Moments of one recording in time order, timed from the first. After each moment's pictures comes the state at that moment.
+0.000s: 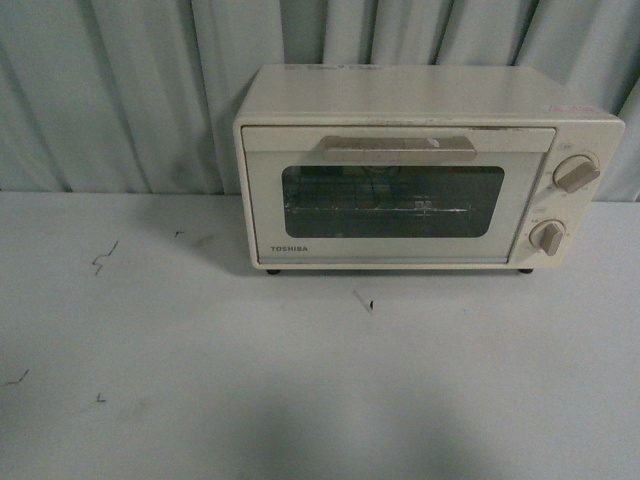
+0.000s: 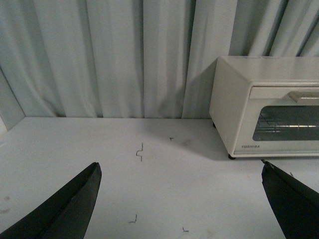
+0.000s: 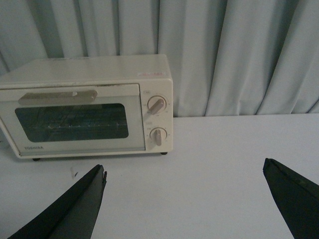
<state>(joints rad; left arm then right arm) 0.00 0.01 0.01 -0.01 0.00 -0.01 0.00 0.01 0.01 -0.01 0.00 0.00</state>
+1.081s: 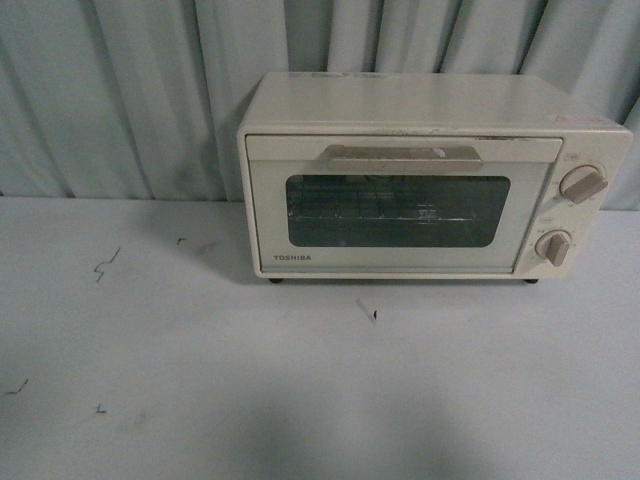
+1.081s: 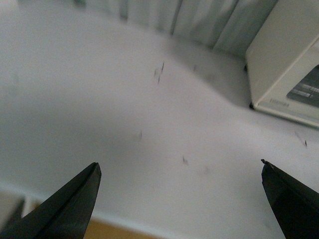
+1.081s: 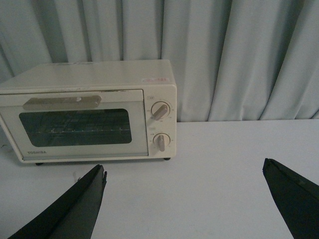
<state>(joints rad) -0.17 0.28 0.16 -0.30 -0.28 -0.32 0.00 0.00 0.01 0.00 0.00 0.00</state>
